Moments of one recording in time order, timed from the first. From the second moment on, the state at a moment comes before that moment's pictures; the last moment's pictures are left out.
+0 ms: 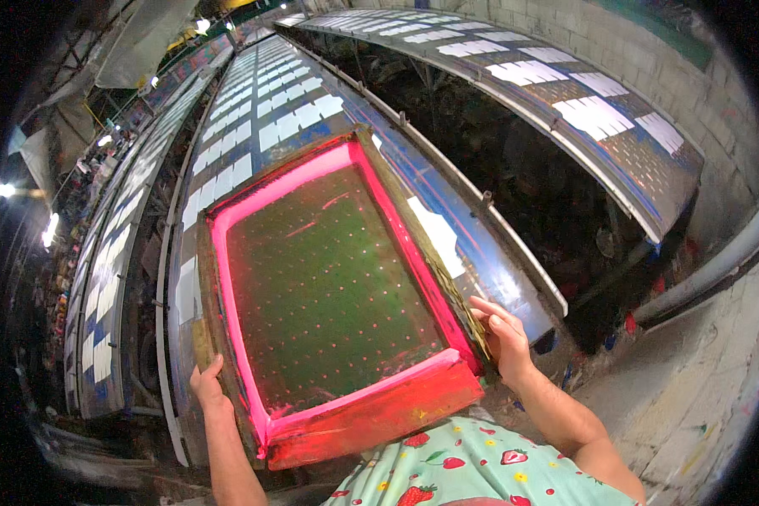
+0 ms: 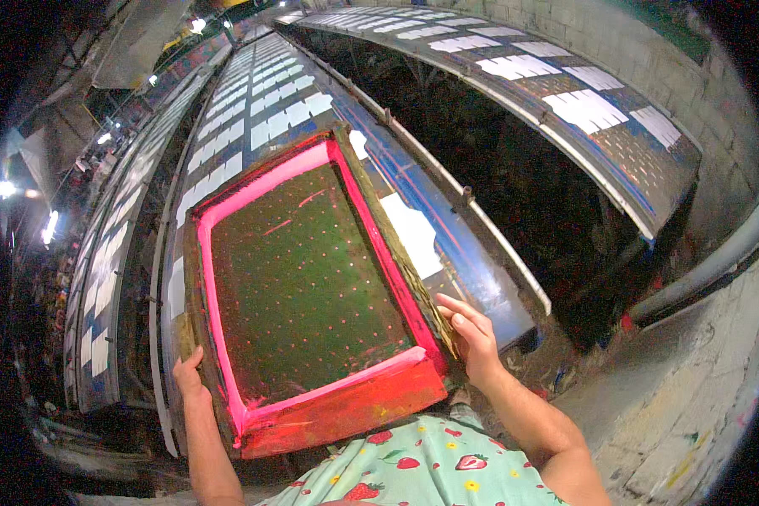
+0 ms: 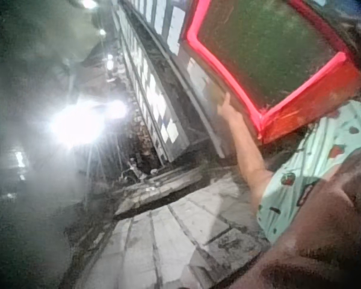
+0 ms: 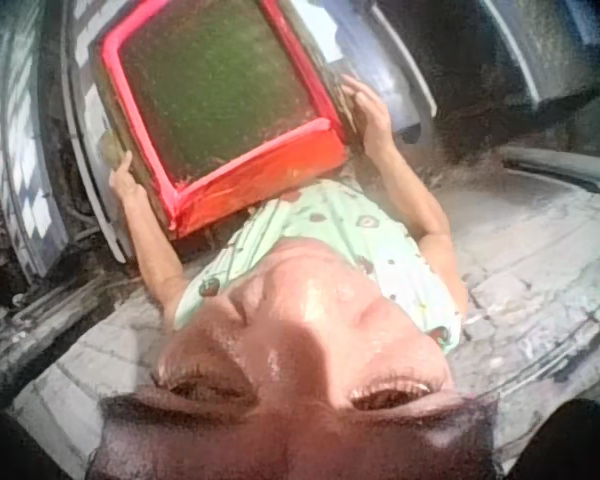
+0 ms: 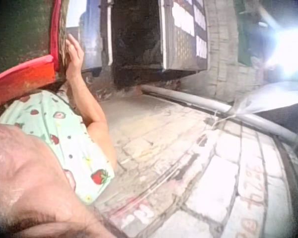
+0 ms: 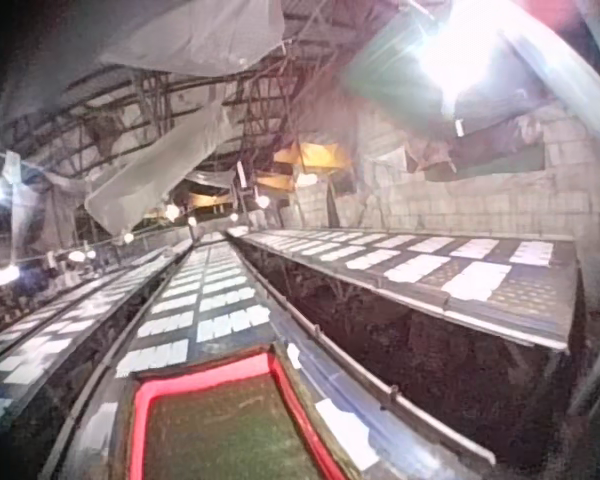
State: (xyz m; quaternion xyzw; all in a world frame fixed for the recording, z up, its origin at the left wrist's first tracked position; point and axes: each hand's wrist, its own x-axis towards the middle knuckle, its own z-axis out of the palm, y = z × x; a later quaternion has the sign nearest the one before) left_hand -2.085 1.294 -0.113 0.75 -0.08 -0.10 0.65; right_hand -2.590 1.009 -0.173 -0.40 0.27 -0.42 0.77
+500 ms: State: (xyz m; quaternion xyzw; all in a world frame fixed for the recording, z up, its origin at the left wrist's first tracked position) left_hand -2.161 1.165 -0.160 0.69 -0.08 -0.16 0.70; right_hand -2.687 0.898 -0.158 -0.44 0.28 -0.43 0.74
